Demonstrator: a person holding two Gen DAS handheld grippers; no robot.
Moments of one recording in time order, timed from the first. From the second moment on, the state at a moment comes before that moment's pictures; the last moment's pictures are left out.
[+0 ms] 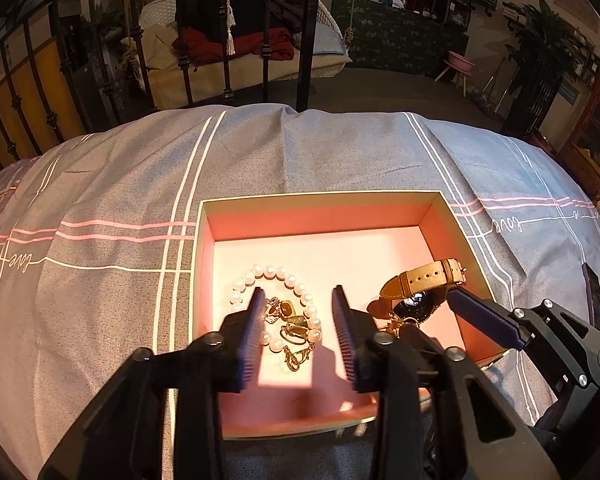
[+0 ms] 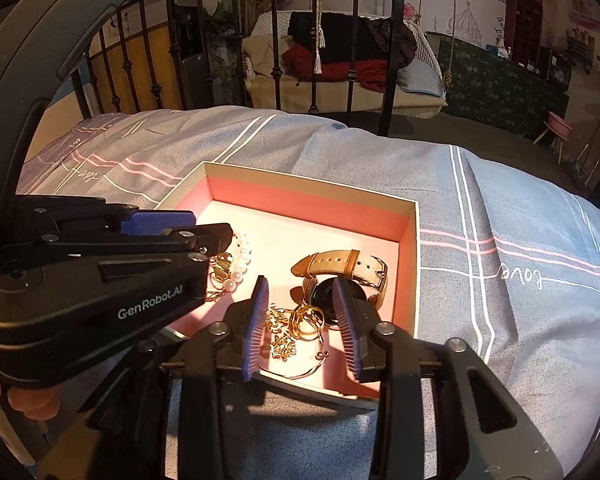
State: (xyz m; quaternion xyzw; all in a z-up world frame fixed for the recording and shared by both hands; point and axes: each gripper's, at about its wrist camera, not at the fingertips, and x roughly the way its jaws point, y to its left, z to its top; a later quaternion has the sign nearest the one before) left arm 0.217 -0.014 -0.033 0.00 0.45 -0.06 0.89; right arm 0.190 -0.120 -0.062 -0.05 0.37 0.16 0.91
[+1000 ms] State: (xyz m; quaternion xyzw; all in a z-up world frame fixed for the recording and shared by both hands) left arm -0.002 0.004 0.037 0.01 0.17 -0.07 0.98; right arm -0.015 -0.183 0.001 0.00 0.09 0.09 0.99
